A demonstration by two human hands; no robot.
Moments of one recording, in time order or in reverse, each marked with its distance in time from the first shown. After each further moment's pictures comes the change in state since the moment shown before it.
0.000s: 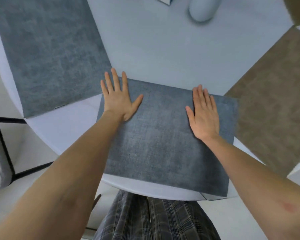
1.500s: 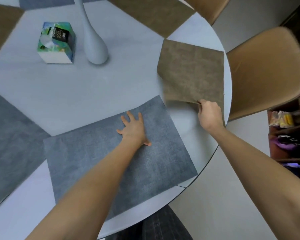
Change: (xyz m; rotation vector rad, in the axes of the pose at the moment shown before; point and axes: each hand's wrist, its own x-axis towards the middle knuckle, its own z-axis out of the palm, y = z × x) left_hand -0.049 0.198 -0.036 0.035 -0.434 0.445; right_hand -0.108 0.130 -0.076 0.125 0.202 0.784
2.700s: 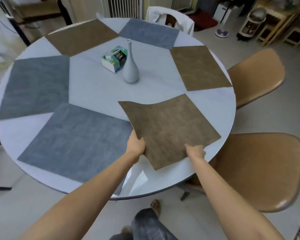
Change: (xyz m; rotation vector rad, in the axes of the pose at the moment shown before) left_hand -0.045 0.205 -0.013 -1.524 0.659 -0.364; right_hand 0.124 0.095 -0.036 0.583 -0.590 0.250
